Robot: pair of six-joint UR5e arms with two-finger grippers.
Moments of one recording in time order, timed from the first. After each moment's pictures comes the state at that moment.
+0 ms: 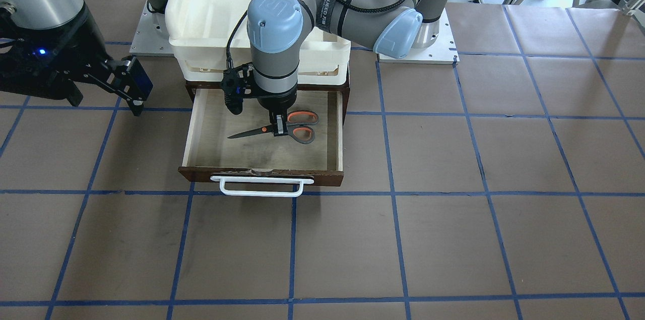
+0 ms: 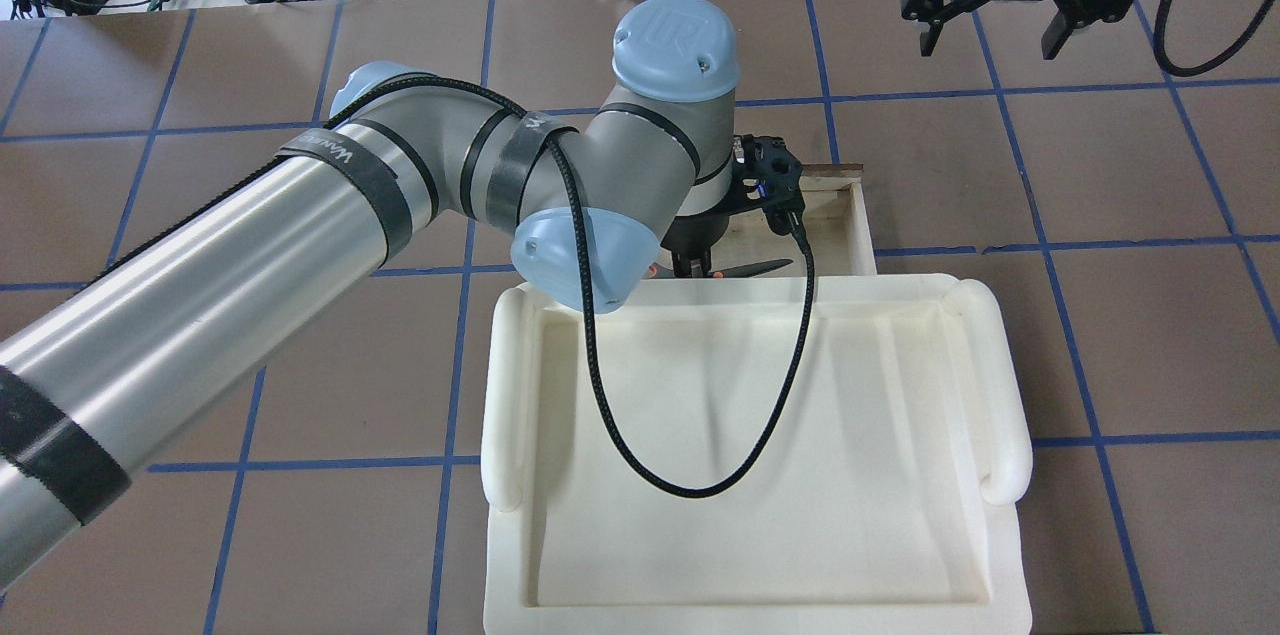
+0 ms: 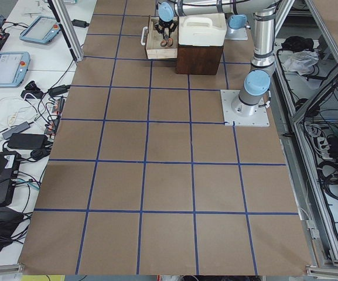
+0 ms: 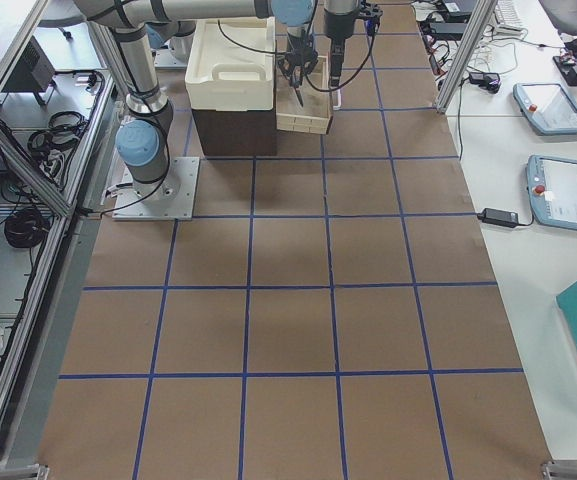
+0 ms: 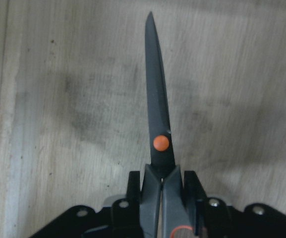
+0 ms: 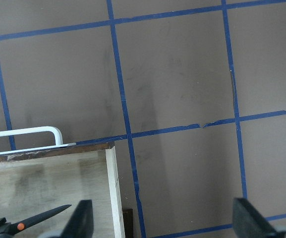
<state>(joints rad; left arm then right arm) -2.06 -1.91 -1.62 -1.21 1.51 0.92 1.54 -1.47 1.40 -1.57 -1.62 0.10</state>
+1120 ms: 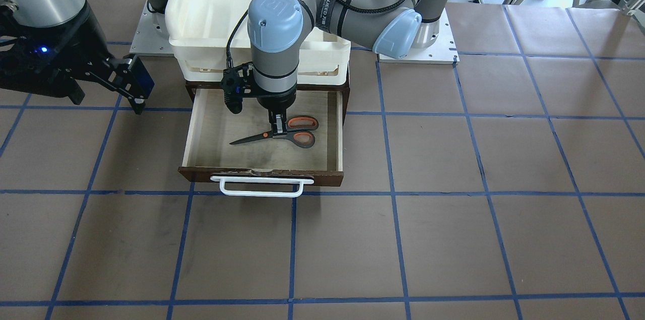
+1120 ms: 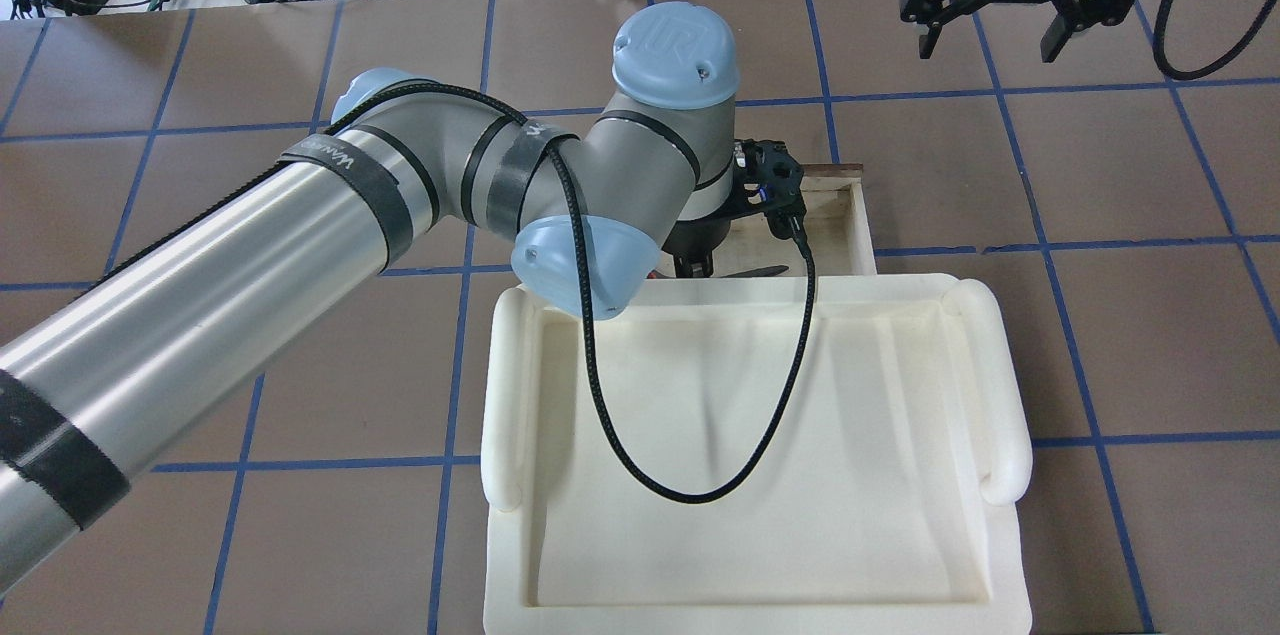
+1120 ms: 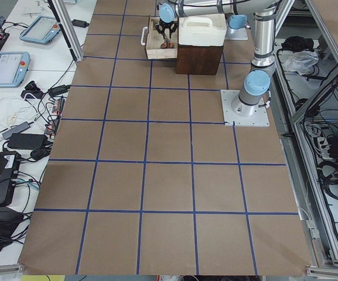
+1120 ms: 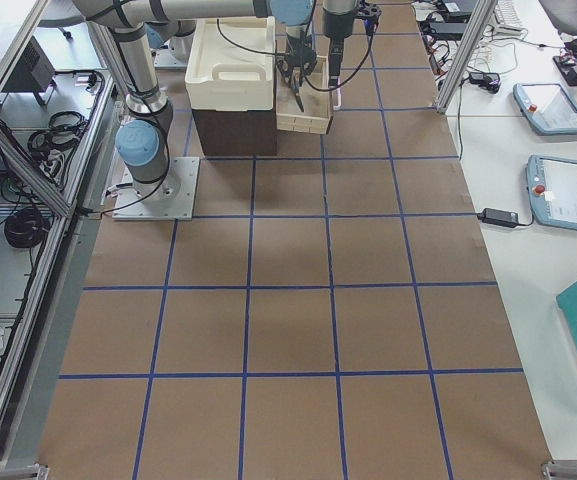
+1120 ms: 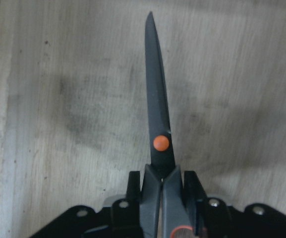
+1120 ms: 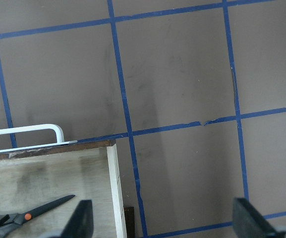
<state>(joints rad) -2.07 -1.91 -1.63 -1.19 1.51 0.92 1.54 -1.48 1.41 -1.56 -1.62 0.10</state>
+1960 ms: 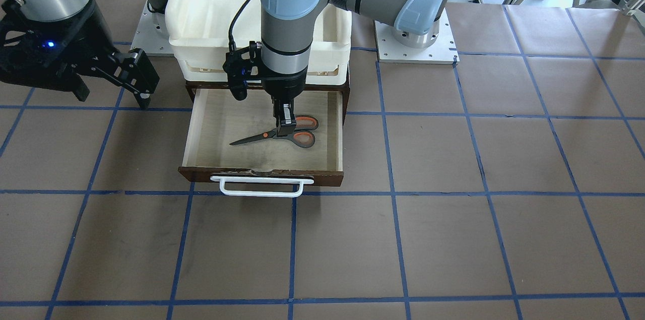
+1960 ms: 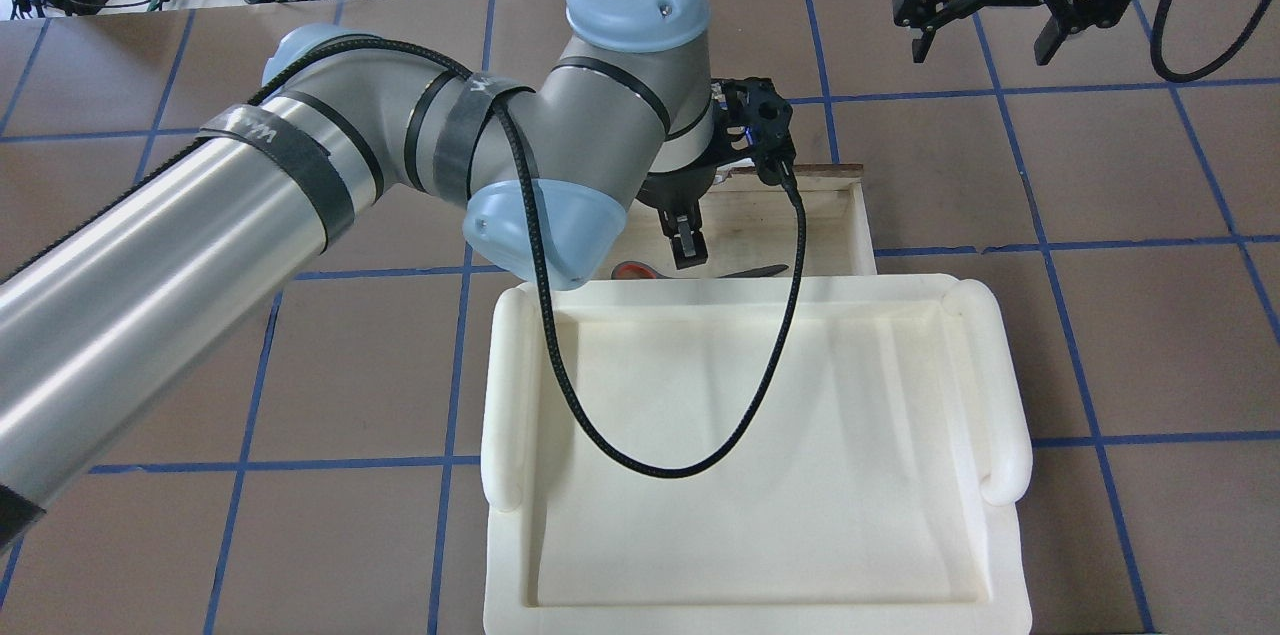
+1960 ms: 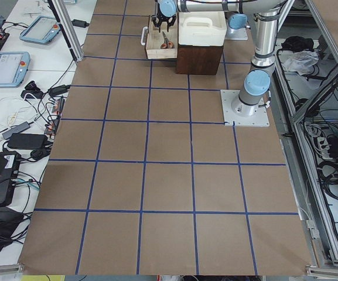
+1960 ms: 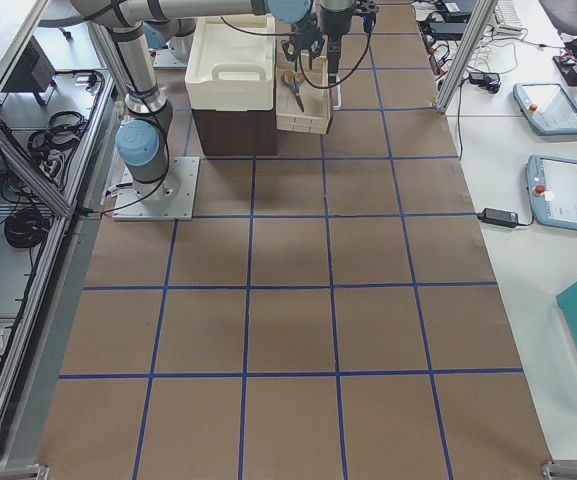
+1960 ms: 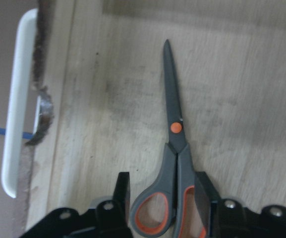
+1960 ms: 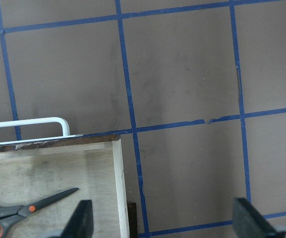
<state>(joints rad) -2.01 -1.83 -1.57 -1.20 1.51 0.92 1.55 -1.49 1.41 -1.56 -1.61 0.09</state>
